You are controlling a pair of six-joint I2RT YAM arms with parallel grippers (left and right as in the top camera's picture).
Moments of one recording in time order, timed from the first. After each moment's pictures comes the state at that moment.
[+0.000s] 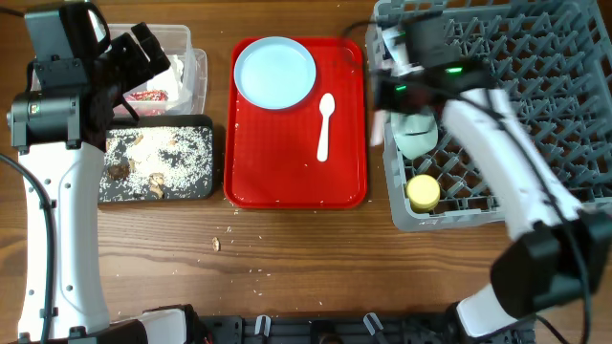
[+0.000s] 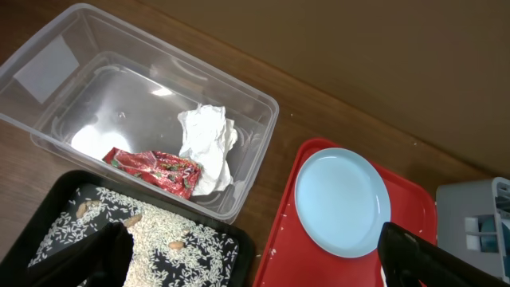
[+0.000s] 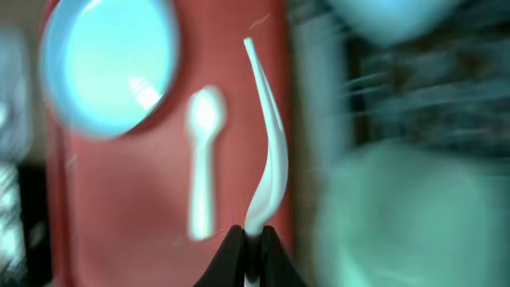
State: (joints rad) left arm 0.09 1.46 1.61 -0.86 -0.02 -0.37; right arm 0.23 1.73 1.54 -0.89 -0.07 0.39
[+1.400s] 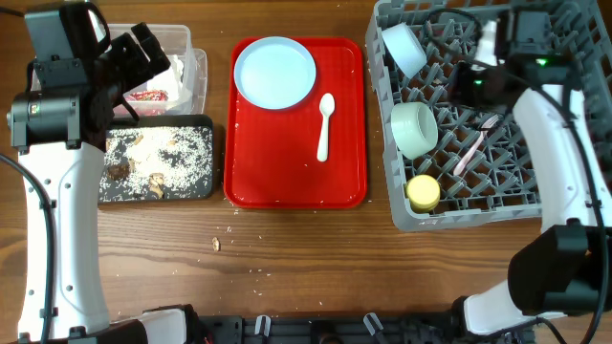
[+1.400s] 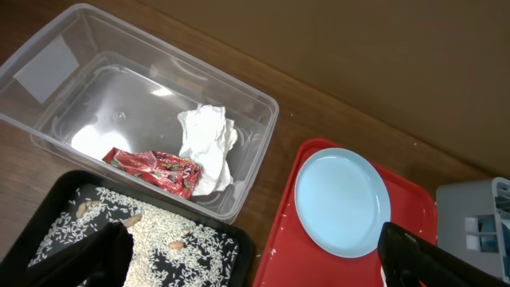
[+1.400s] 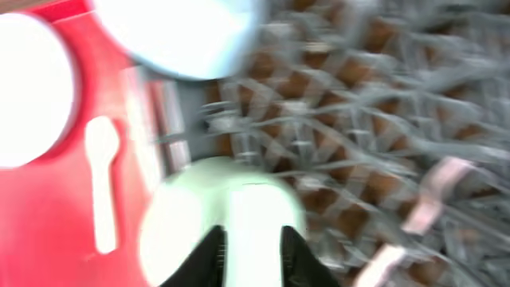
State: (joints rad) left arm 0.09 1.46 1.61 -0.86 -0.02 -0.37; right arm -0.01 1.72 1.54 -0.94 -0.16 0.17
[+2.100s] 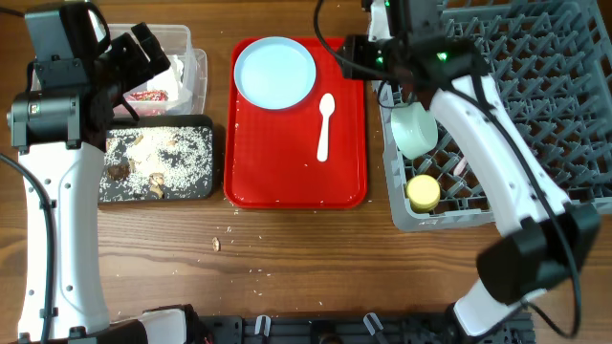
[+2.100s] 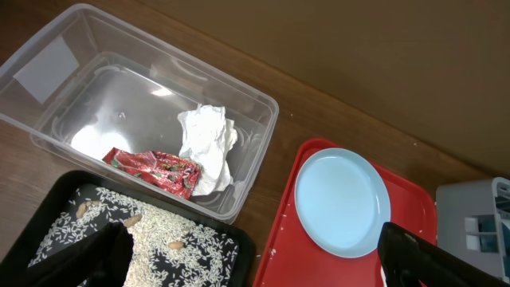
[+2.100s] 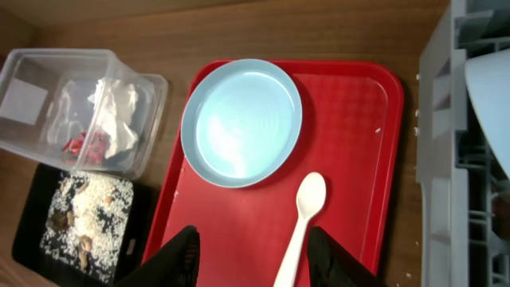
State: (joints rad) left arm 0.09 1.46 1.61 -0.86 -0.02 -0.37; right arm 0.34 1.84 1.75 -0.75 -0.23 0.33
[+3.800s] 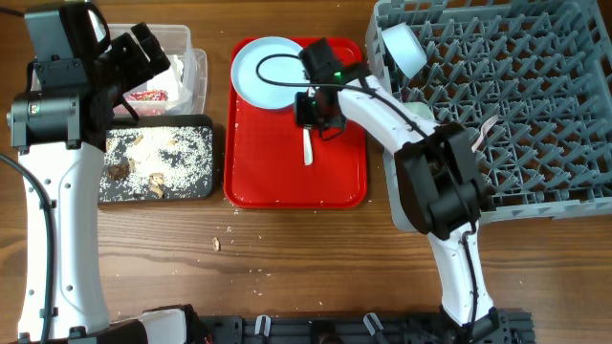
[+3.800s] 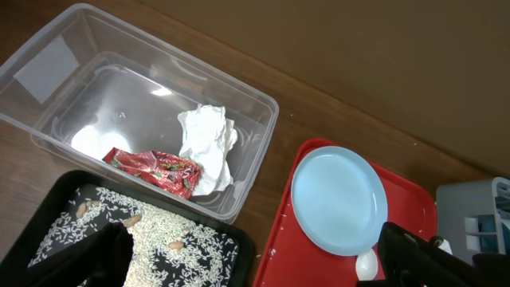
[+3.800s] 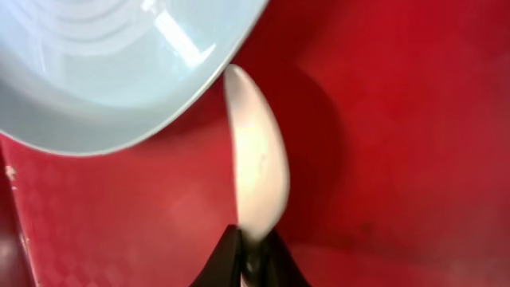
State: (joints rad) left arm 0.09 1.46 1.61 -0.86 -0.02 -0.37; right arm 0.51 2.32 1.81 -0.75 -0.19 0.52
